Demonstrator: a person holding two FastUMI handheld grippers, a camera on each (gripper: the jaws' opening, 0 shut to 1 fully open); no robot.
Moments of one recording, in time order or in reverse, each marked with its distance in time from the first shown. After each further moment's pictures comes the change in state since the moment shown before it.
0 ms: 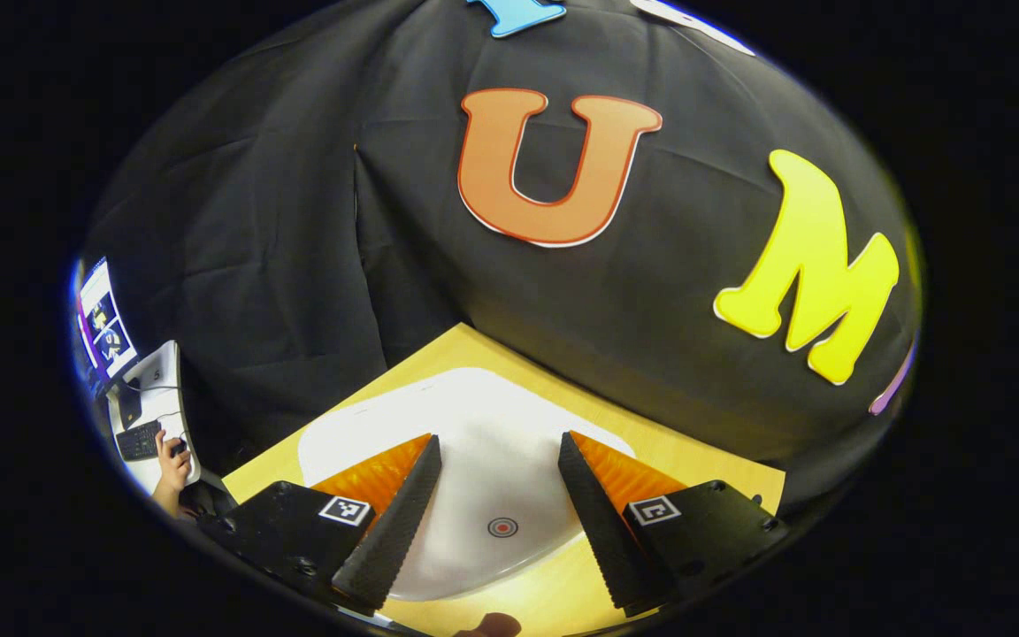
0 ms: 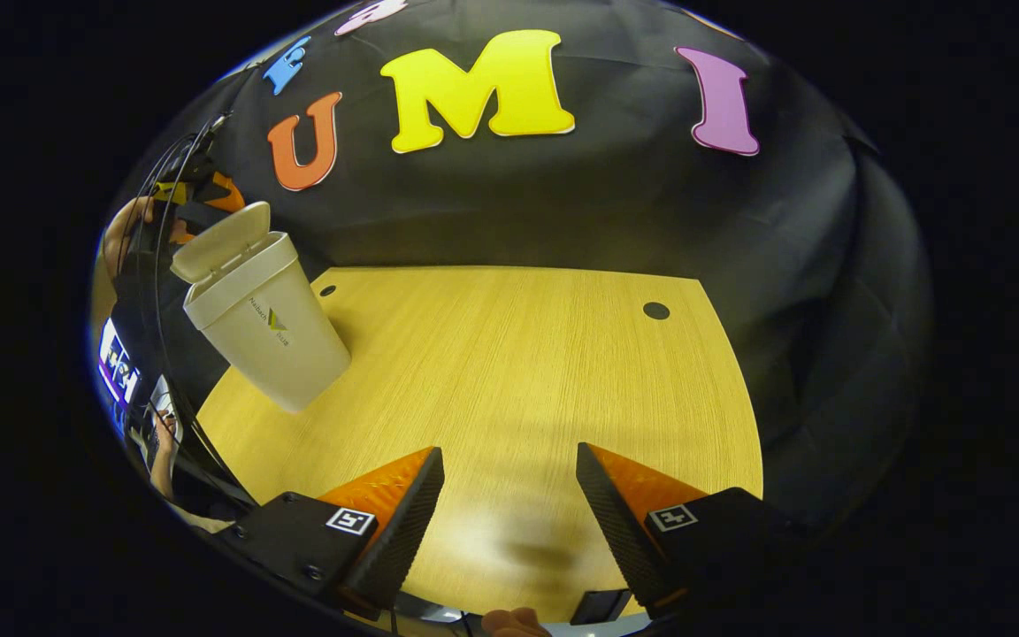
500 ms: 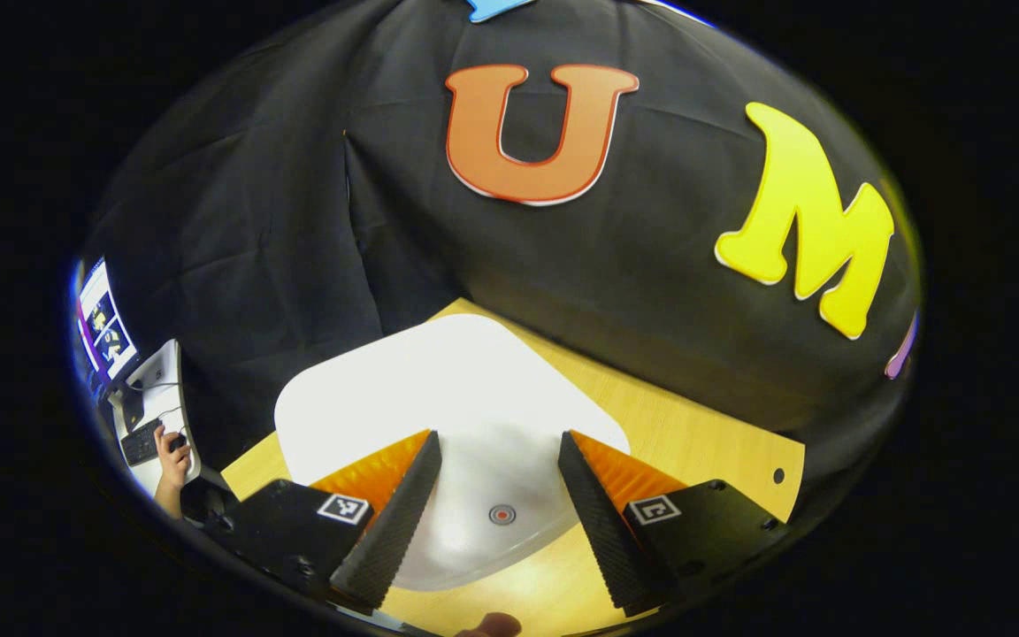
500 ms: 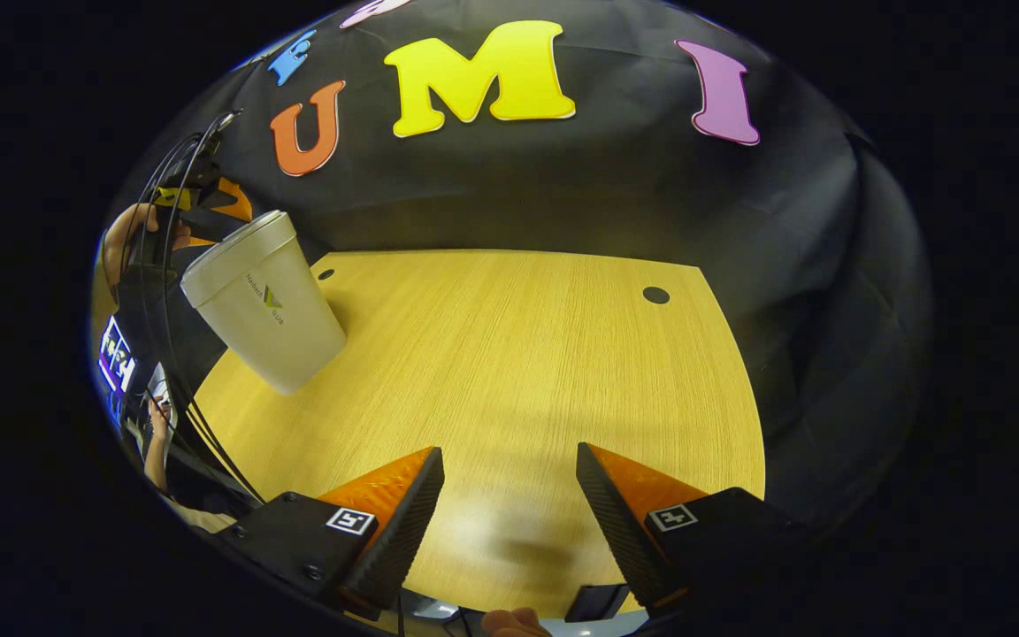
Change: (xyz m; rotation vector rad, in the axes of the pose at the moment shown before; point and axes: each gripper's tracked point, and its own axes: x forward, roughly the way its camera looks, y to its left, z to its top) left arm 0.007 -0.002 -0.037 0.091 -0.002 0.031; right arm 0.005 -0.006 -0.022 -0.023 0.034 0.002
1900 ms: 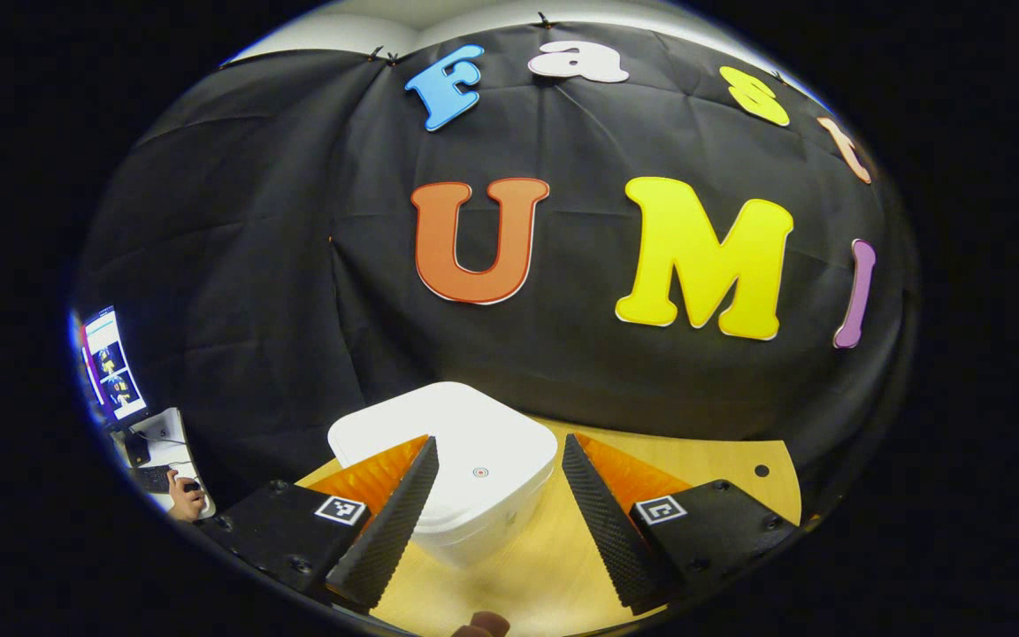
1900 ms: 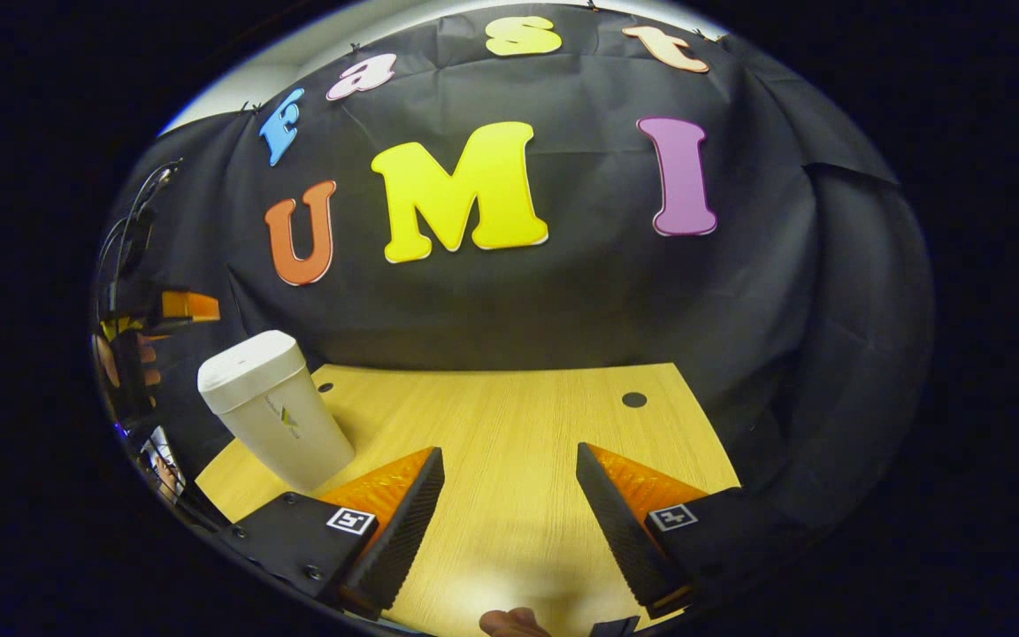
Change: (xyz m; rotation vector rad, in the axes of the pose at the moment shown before) left arm -0.127 -0.023 -0.004 0.104 -0.336 -0.143; right arm -0.060 0.005 0.121 0.074 -0.409 -0.035
